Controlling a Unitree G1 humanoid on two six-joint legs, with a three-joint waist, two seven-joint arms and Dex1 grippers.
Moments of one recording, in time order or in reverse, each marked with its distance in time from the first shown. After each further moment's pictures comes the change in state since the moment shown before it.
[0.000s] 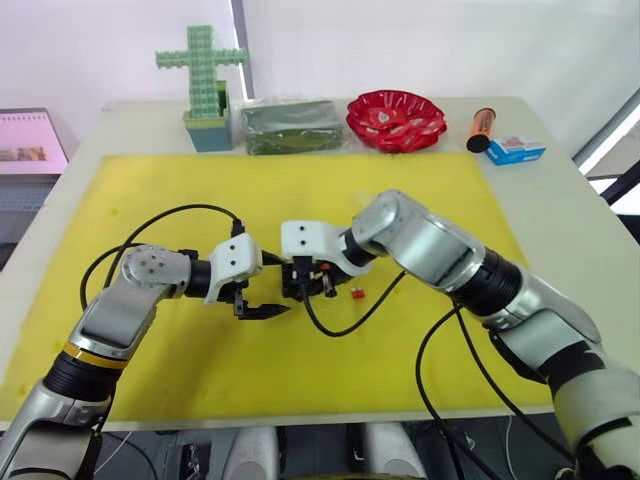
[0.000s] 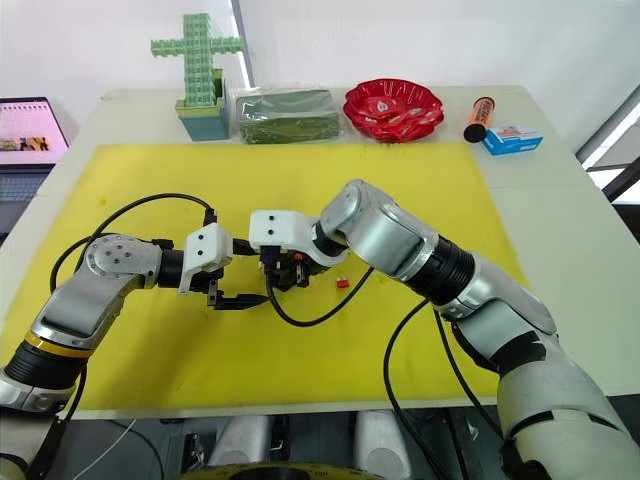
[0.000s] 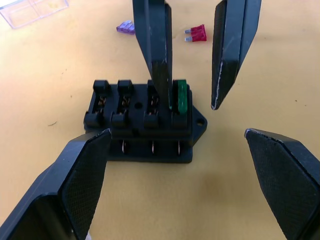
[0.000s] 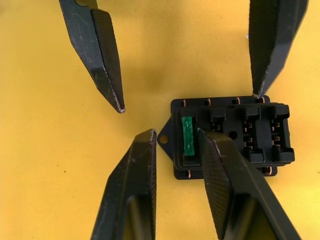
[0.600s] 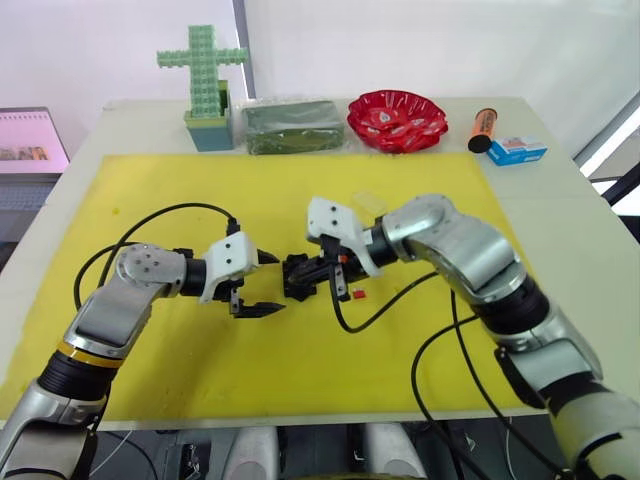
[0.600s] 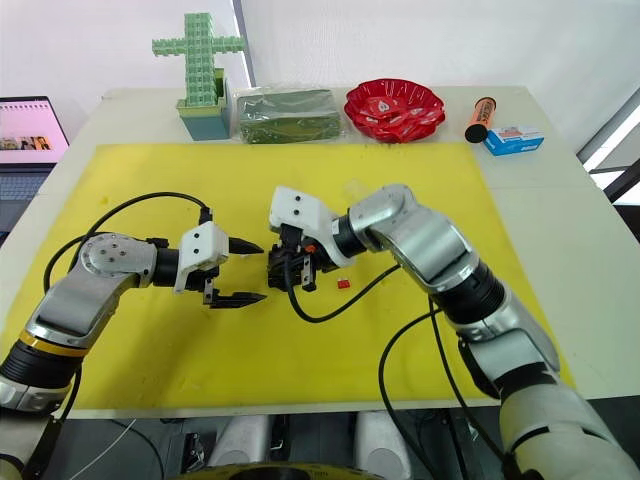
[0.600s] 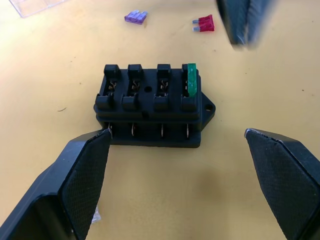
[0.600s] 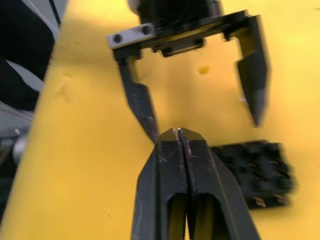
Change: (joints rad) left arm 0.000 0.019 0.010 0.010 -0.002 0.001 0.001; right arm 0.261 0.038 -0.318 -0.117 0.188 -0.080 -0.067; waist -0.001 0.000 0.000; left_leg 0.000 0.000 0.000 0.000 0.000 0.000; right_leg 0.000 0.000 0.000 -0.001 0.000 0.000
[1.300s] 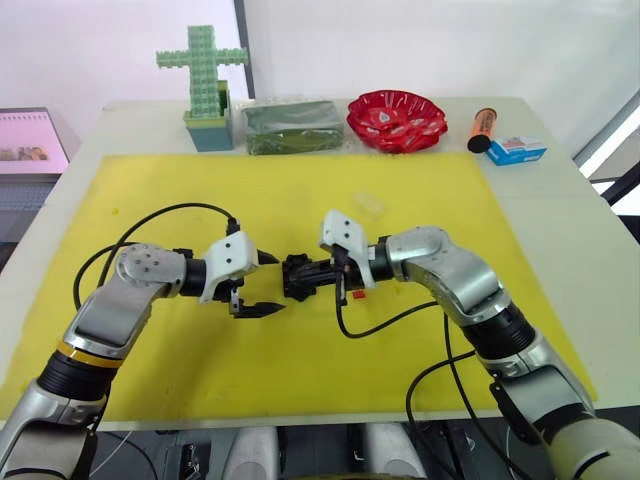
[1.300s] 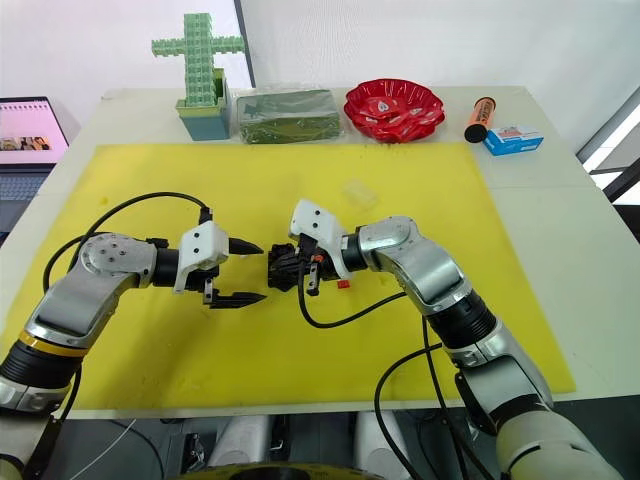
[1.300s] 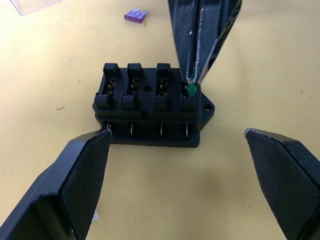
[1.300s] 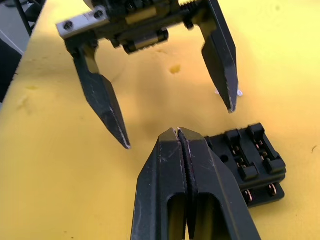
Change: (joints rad) left arm 0.000 0.000 0.000 -0.006 -0.002 0.019 0.000; right arm 0.123 0.011 -0.002 0.140 -0.039 -0.237 -0.052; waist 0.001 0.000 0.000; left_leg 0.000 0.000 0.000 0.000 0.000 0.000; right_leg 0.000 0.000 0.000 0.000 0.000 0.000
